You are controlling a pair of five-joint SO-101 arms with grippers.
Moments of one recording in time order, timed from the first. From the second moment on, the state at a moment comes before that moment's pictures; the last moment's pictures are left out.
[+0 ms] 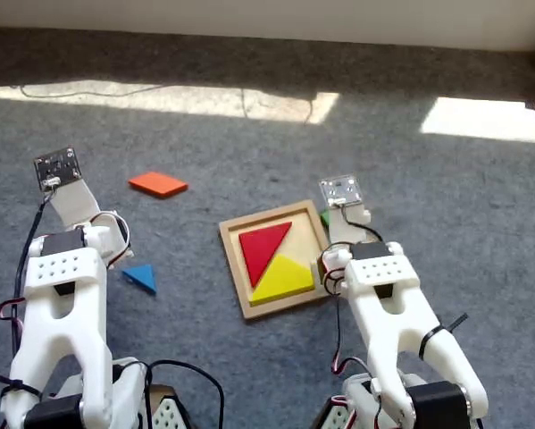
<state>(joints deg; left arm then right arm) -20.4 -29.1 56.0 46.5 14.5 -18.9 -19.1 57.6 46.0 5.8</state>
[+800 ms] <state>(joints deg) -20.4 -29.1 55.4 46.5 9.6 -26.5 -44.4 58.6 67.1 1.9</state>
